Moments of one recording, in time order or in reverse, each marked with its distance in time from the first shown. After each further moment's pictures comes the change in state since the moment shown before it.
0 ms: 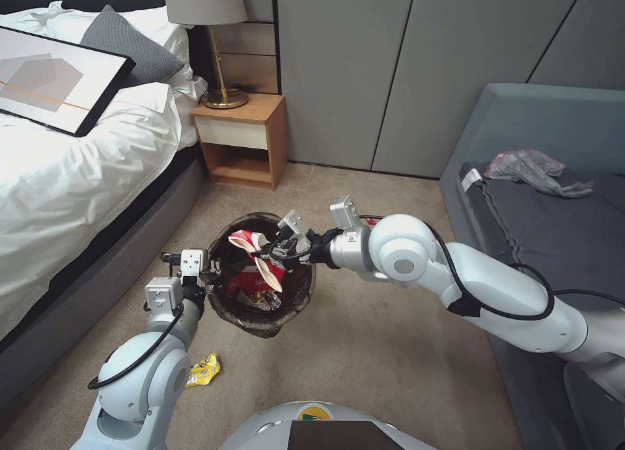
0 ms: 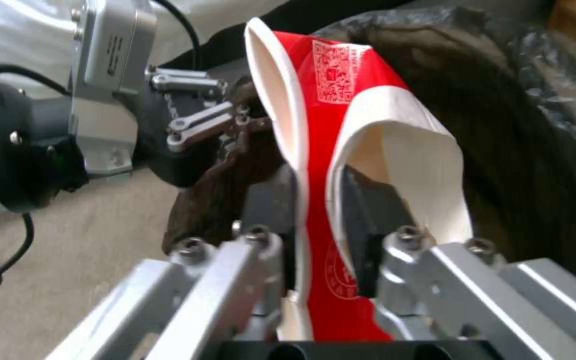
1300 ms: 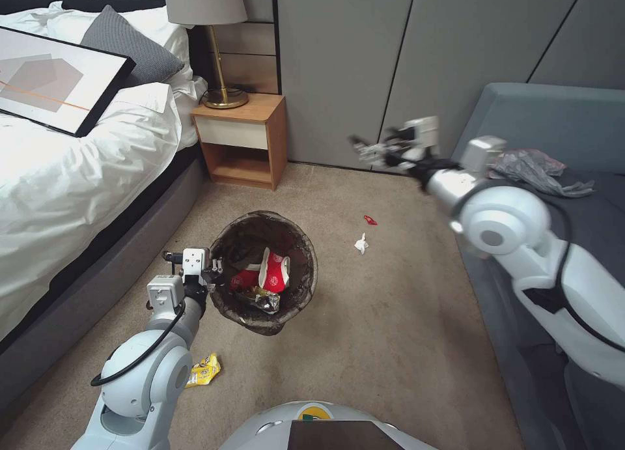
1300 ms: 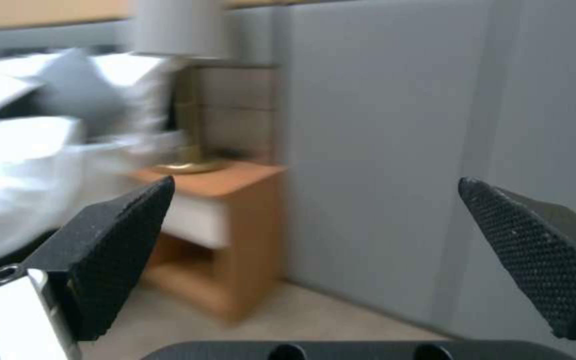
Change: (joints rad) left arm -0.010 -0.002 0.001 0.010 -0.005 0.000 0.009; right arm -0.557 -0.116 0.877 0.026 -0.441 0.339 0.124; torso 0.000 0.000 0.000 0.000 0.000
